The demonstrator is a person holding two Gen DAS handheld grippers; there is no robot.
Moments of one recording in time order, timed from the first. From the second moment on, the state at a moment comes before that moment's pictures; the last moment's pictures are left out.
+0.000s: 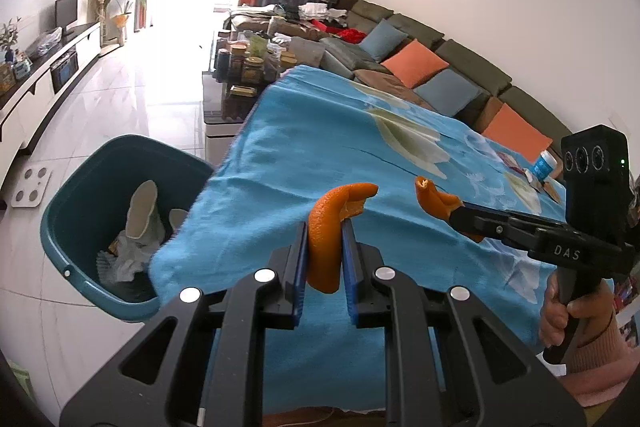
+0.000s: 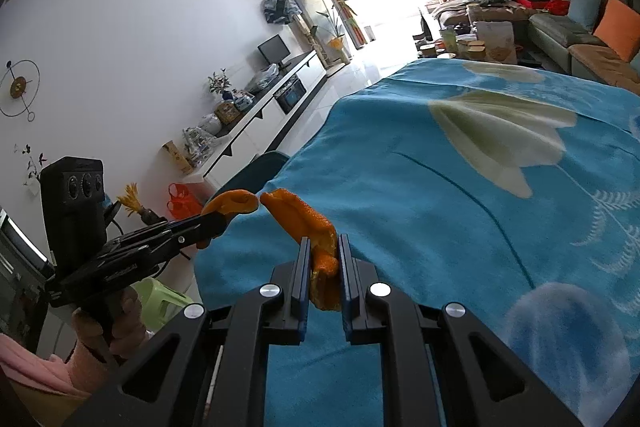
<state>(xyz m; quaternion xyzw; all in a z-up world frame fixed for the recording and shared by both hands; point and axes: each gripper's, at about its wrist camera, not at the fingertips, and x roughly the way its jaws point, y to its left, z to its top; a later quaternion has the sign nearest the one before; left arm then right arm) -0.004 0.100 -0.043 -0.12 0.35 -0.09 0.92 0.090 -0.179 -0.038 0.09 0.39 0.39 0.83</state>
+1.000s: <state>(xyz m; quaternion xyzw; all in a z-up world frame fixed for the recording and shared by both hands) -0.011 0.161 -0.043 -0.15 0.34 0.00 0.93 0.102 -0.101 -0.032 0.07 0.40 0.46 0.79</state>
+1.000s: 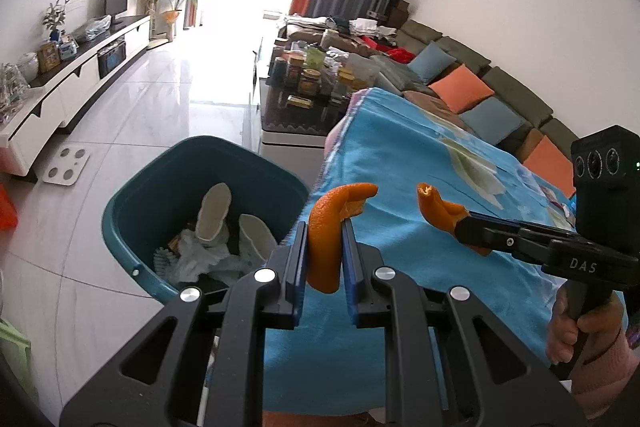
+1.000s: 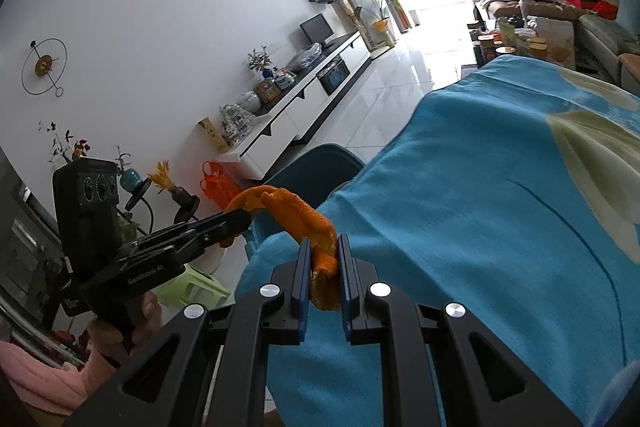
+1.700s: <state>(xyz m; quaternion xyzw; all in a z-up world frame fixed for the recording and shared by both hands) -0.003 0.208 -0.062 -0.16 0.35 0.07 0.92 0.121 -0.026 -0.038 0.05 0.43 0.48 0.77</state>
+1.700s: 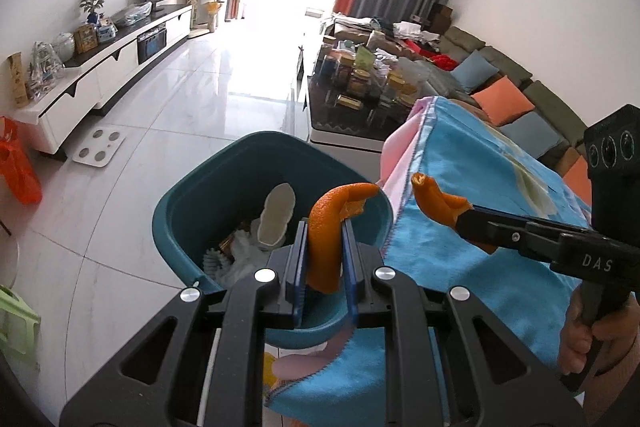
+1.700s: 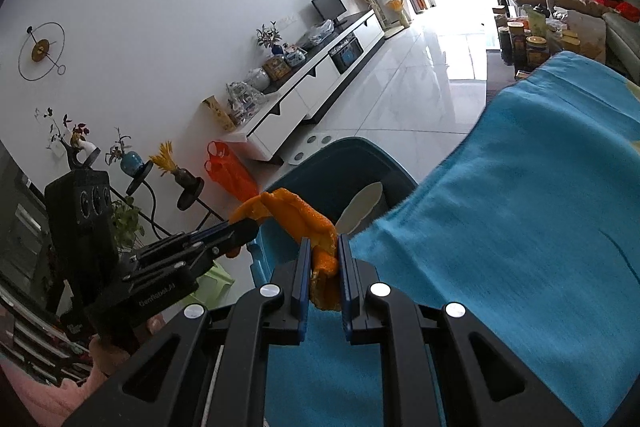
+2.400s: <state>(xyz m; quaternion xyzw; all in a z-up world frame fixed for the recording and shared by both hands) 0.024 0.229 -0.096 -0.18 0.38 0.11 0.90 0.137 0.036 -0.059 0.01 0.47 0.45 0.76</state>
